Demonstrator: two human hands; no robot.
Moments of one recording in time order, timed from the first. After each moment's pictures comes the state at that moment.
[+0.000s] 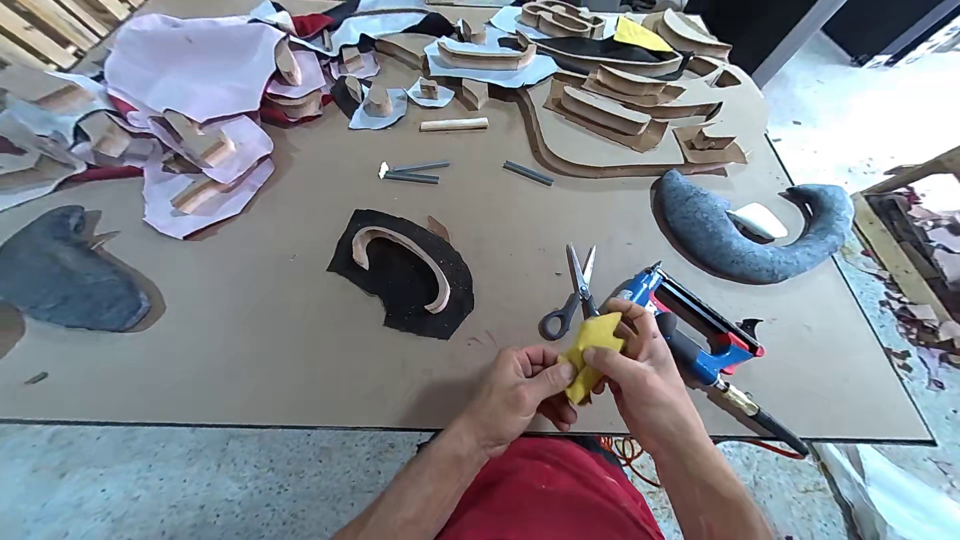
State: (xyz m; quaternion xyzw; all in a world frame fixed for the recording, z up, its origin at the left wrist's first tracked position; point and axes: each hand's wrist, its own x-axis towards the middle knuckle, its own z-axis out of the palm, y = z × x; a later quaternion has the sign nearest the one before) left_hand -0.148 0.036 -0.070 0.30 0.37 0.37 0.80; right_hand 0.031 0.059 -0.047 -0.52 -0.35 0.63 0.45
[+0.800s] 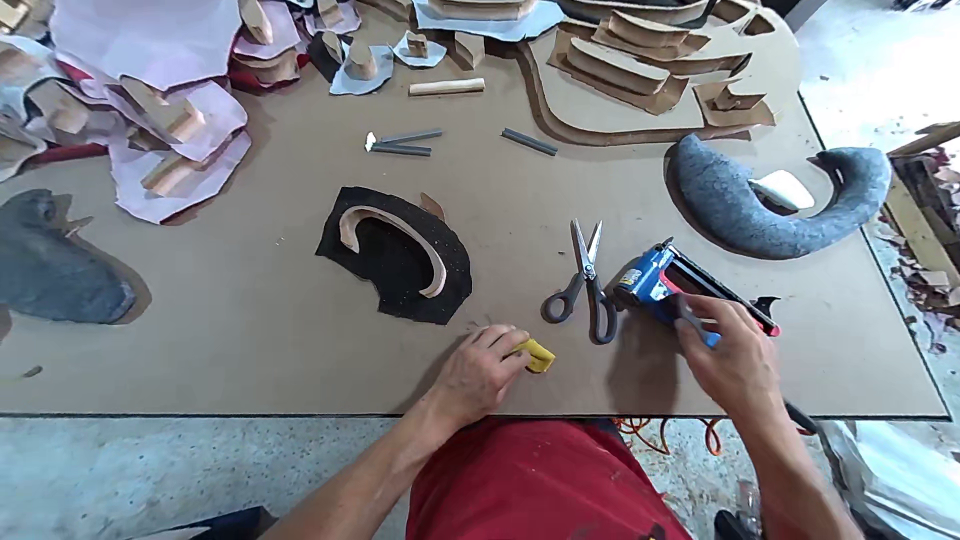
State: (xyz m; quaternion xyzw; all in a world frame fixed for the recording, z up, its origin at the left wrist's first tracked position) left_hand -0.199 0.029 -0.176 0.87 0.42 0.19 0.13; right_hand 0.163 0.072 -0.115 -0.67 -0.69 0.15 0.20
